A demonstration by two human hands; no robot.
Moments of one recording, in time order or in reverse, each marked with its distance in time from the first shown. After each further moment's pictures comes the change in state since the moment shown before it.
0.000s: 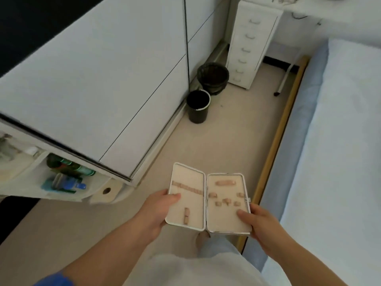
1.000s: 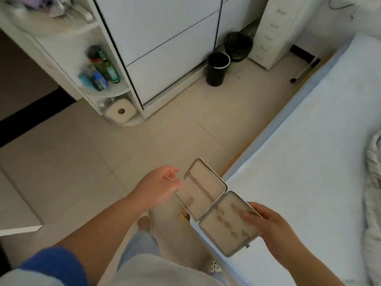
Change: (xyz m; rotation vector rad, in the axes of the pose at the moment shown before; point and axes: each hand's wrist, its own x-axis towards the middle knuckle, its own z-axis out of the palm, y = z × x) left_hand -0.239 -0.337 0.095 0.479 0.144 0.250; right_hand -0.261 0.266 -0.174 -0.297 -0.300 -0.106
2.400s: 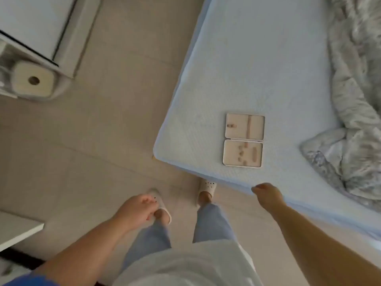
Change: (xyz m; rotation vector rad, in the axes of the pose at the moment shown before) left_hand -0.042 -0.146 0.190 0.412 -0.380 -0.388; right_hand -0.018 0.336 -0.114 -0.360 0.524 0.655
